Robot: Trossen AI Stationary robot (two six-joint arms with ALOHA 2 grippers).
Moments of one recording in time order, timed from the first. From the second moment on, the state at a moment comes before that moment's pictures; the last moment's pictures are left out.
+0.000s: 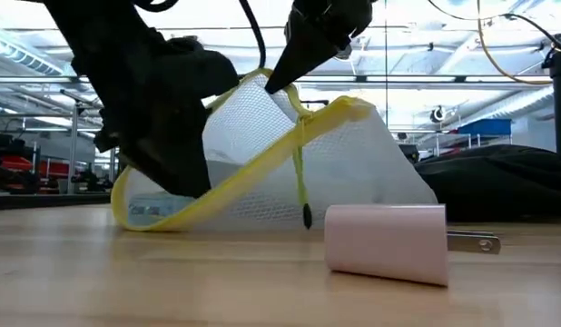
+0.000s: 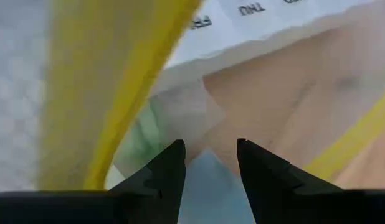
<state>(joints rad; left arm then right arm) -0.46 1.84 1.08 -0.51 -0.41 -1.14 0.23 1.81 1.43 -0.50 0.31 -0.07</state>
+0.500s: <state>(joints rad) -0.54 1.83 1.10 -0.56 -0.13 -1.10 0.21 1.81 1.43 -0.51 0.31 -0.09</state>
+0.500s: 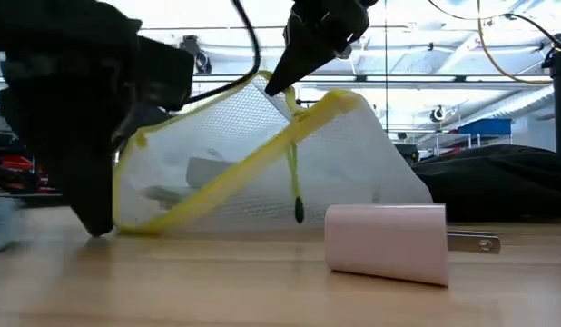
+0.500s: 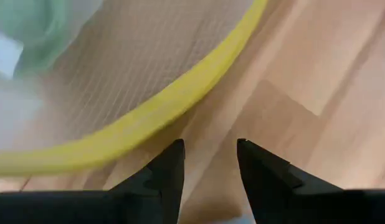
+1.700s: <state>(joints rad) -0.29 1.75 1.19 -0.49 -0.29 0.19 0.18 1.80 1.43 -0.61 0.29 0.17</state>
